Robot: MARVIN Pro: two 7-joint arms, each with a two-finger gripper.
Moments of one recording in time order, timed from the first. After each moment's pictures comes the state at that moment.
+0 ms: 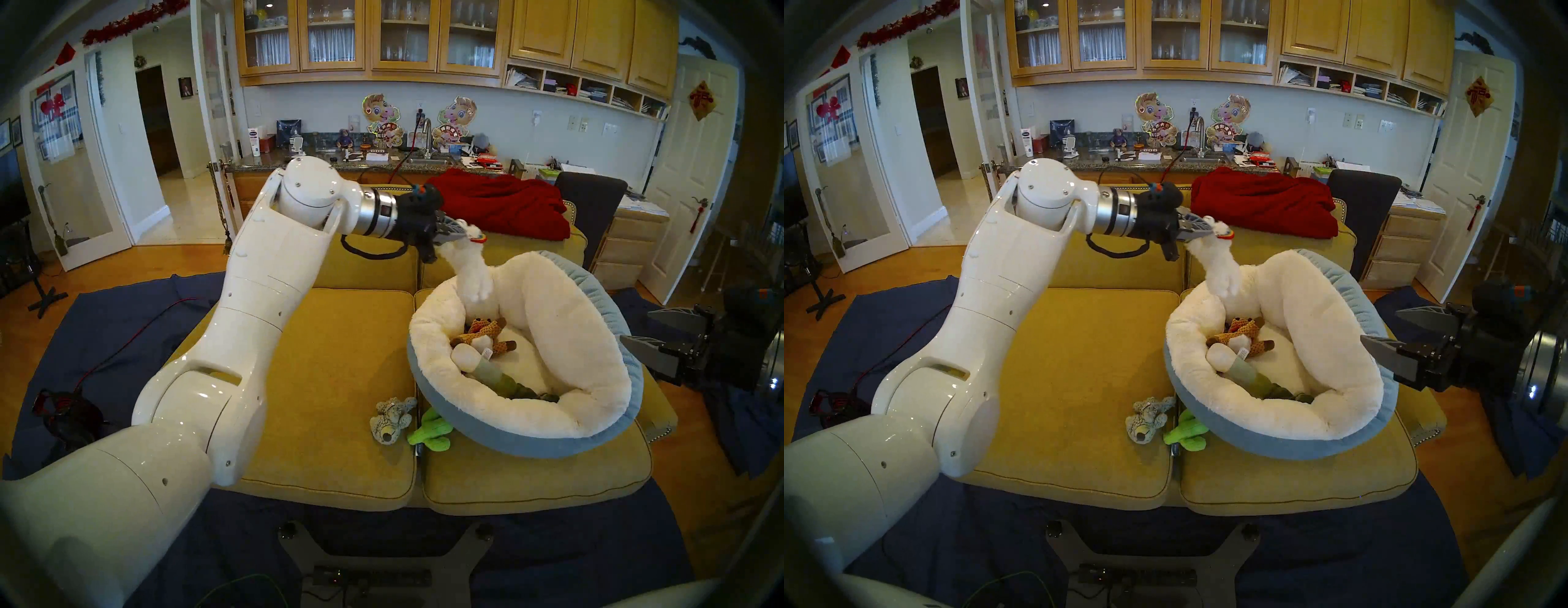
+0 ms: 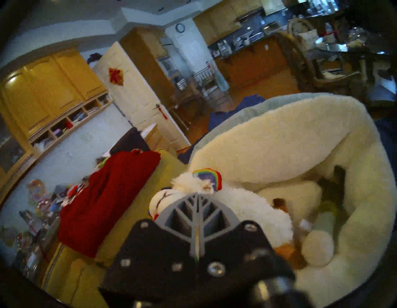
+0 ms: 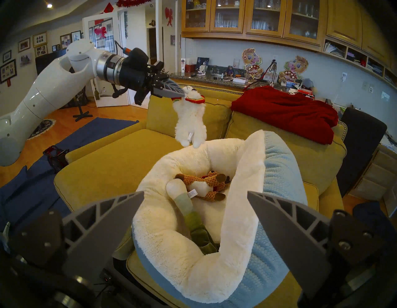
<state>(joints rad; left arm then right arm) 0.70 -1.53 -1.27 -1.27 0.28 0.18 -1.25 -2.33 -1.03 2.85 -2.44 0.78 0.85 0.97</state>
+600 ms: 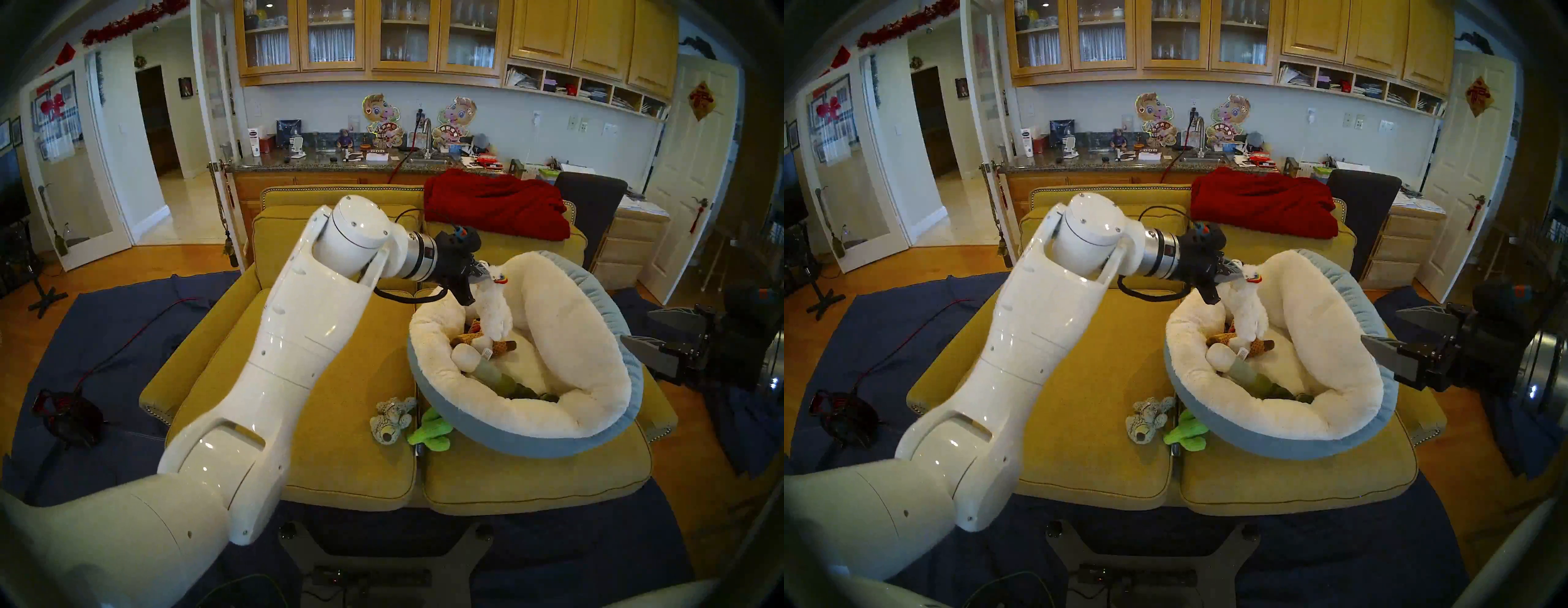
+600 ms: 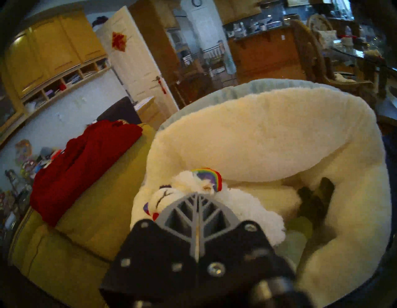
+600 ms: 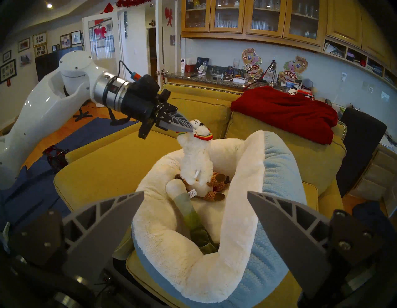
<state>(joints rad) 0.92 -1.60 -1.20 -1.46 0.43 0.45 -1.07 -2.33 -1.03 2.85 -2.44 0.78 0.85 0.97</state>
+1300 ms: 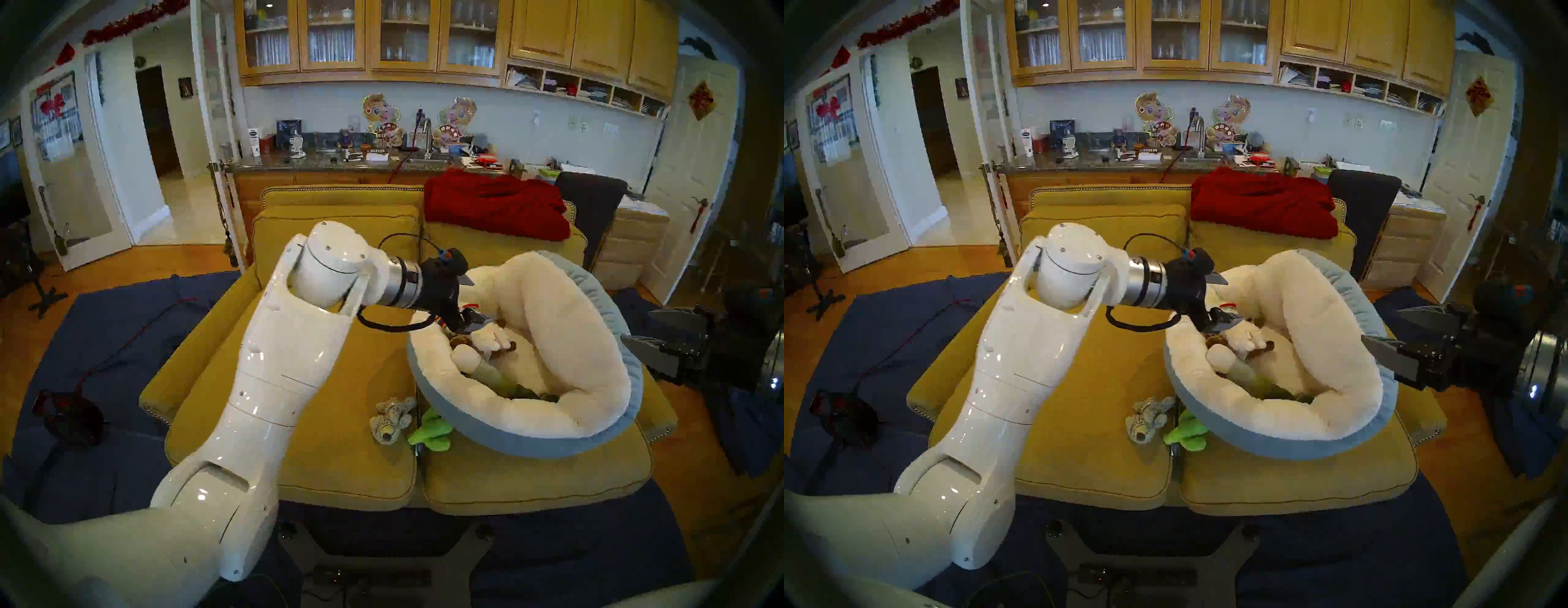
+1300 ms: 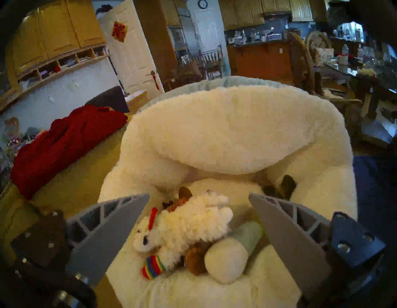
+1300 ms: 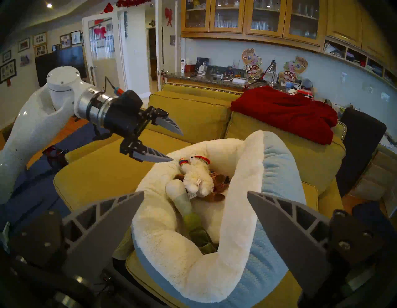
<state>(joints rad) 1.04 -1.50 -1.28 -1.67 0.38 0.55 -1.24 -2.33 -1.03 2.85 -2.44 0.78 0.85 0.97</state>
